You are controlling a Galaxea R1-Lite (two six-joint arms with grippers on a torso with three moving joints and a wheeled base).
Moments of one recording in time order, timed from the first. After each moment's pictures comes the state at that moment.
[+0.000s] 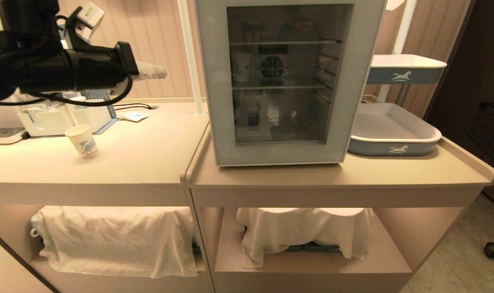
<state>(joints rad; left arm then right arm) -0.08 1.79 -1.72 0.05 -0.60 -0.35 0.00 0.00 0.00 0.00 0.00 -0.03</state>
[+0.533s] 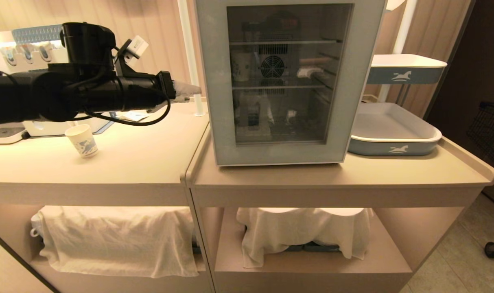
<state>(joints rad) -0.17 1.91 -1.69 -0.05 -0.57 -0.34 0.00 0.00 0.00 0.00 0.00 -0.03</state>
